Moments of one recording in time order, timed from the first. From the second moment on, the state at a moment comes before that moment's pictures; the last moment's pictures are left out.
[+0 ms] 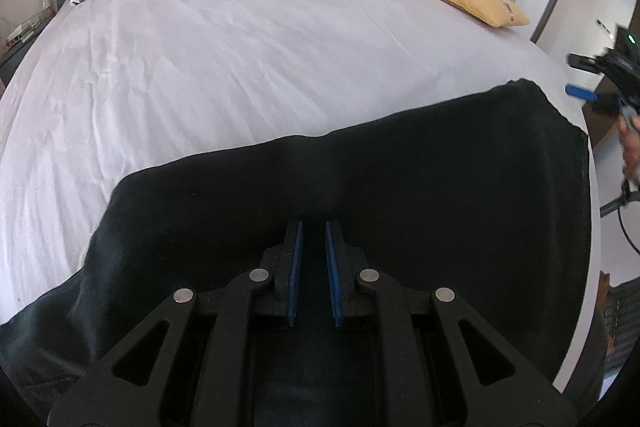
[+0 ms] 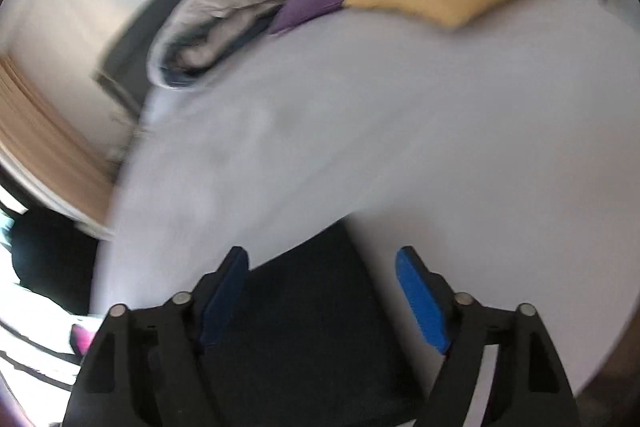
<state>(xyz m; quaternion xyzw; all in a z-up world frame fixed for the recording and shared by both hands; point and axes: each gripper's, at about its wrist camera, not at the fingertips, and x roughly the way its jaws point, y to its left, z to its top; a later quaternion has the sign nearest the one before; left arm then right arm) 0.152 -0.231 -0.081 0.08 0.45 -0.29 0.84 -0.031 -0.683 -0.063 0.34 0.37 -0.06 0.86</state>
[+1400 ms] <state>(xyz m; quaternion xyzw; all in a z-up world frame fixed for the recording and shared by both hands) 0.156 -0.241 -0.094 -0.01 0.49 -0.34 0.80 -0.120 -0.647 -0.128 0.59 0.21 -0.16 0.76</state>
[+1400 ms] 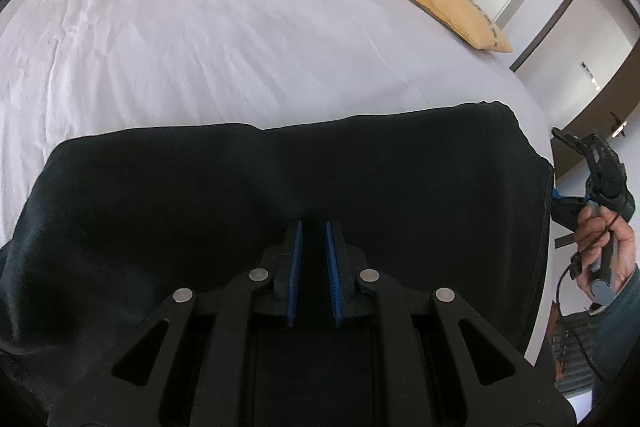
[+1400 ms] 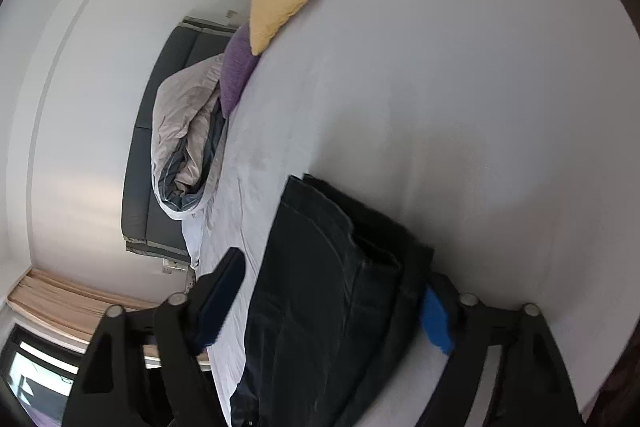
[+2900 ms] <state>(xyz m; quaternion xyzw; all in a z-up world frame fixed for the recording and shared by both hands) 0.123 -0.129 -0.097 -0.30 0.54 -0.34 0.71 -0.047 -0.232 -0.090 -0.24 0.38 -0.03 0.89</state>
